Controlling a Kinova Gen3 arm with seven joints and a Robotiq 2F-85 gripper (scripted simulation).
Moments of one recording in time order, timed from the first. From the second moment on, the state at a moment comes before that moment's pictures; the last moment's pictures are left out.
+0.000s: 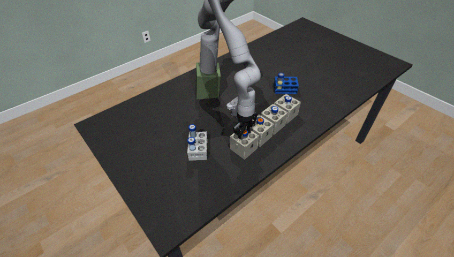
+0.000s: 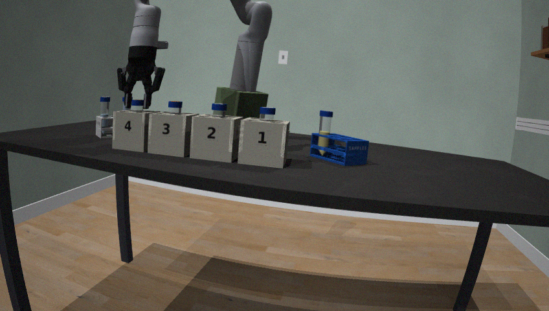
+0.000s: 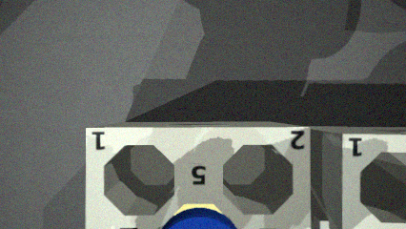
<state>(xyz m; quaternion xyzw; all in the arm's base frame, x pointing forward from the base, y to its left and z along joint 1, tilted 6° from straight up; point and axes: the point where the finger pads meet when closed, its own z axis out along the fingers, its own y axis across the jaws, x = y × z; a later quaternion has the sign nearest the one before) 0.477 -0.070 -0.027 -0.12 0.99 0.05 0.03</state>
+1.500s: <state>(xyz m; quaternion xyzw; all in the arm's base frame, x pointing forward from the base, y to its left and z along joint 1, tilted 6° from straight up) 0.474 -0.072 -0.005 -0.12 0.99 0.05 0.03</state>
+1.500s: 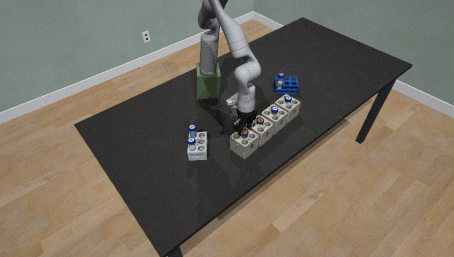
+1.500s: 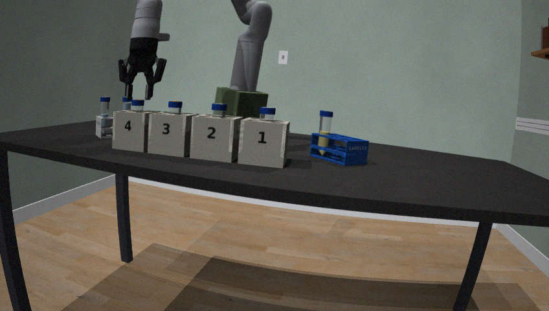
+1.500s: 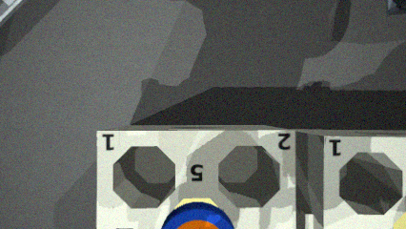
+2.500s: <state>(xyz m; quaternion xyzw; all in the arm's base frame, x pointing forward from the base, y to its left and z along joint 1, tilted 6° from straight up) 0.471 -0.074 0.031 -0.12 0.99 0.05 0.03</state>
